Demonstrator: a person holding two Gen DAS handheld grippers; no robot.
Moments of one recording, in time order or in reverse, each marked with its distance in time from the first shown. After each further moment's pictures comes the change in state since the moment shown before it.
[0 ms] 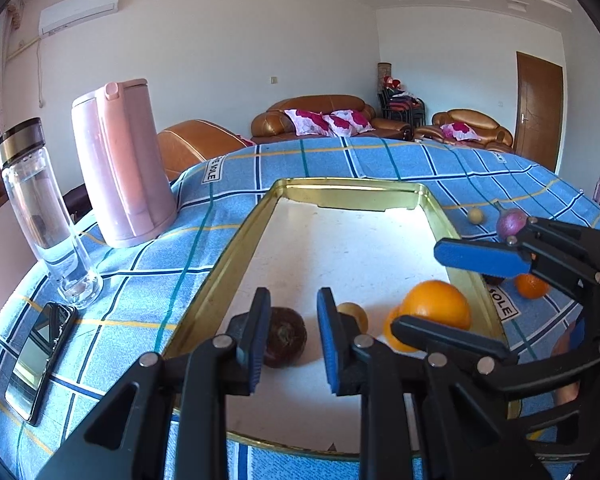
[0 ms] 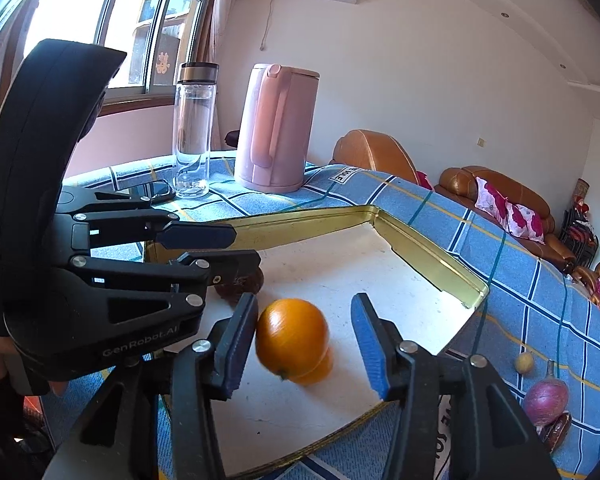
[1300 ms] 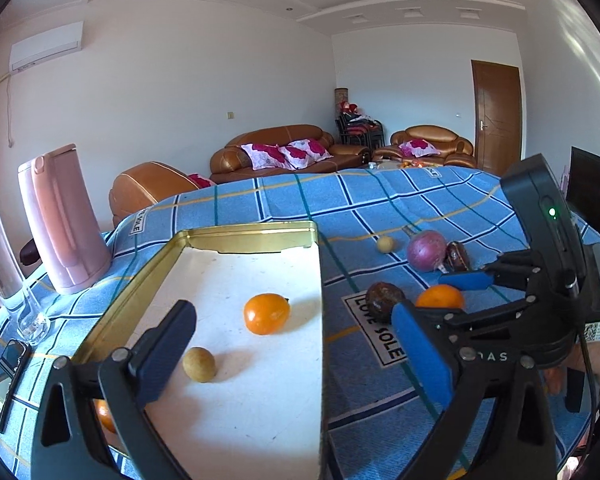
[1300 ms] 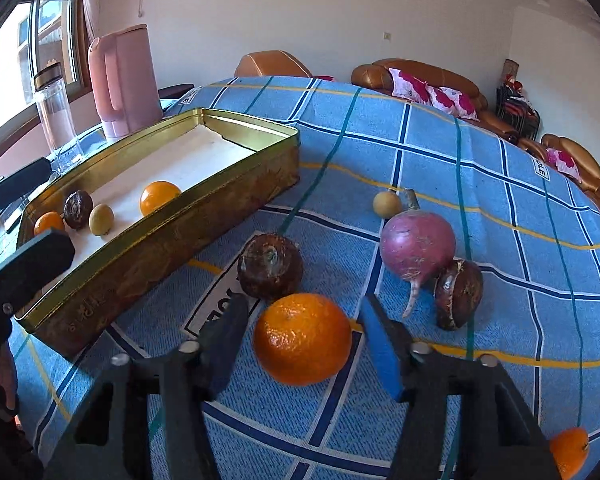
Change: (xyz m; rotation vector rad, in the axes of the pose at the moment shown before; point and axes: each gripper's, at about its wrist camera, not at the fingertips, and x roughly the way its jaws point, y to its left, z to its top) left arm -0.018 -0.103 0.014 0.090 -0.121 -0.122; right arm -0.032 -0.129 -0.071 0.324 0.291 -0.192
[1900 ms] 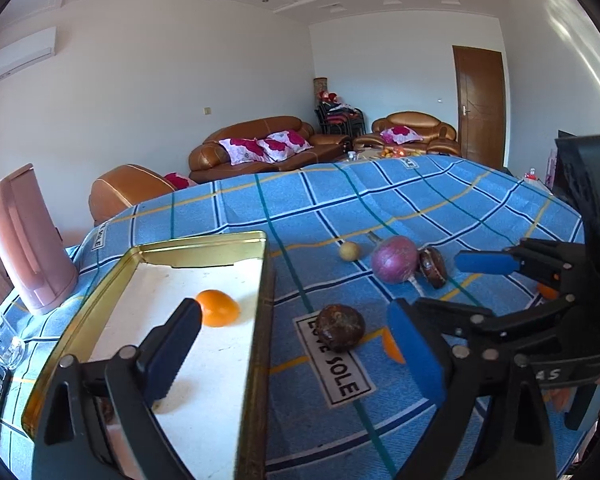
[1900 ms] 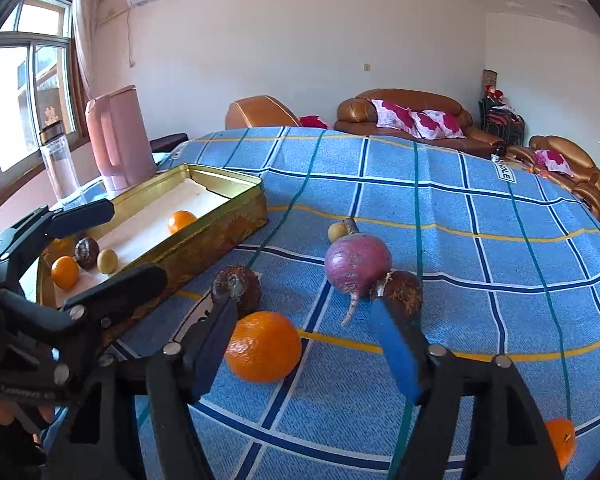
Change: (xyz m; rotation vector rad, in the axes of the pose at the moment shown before) left arm 0.028 -0.035 0.019 0.043 0.028 -0.033; right arm -0.043 -0.039 -0.013 0.087 -0.171 0.028
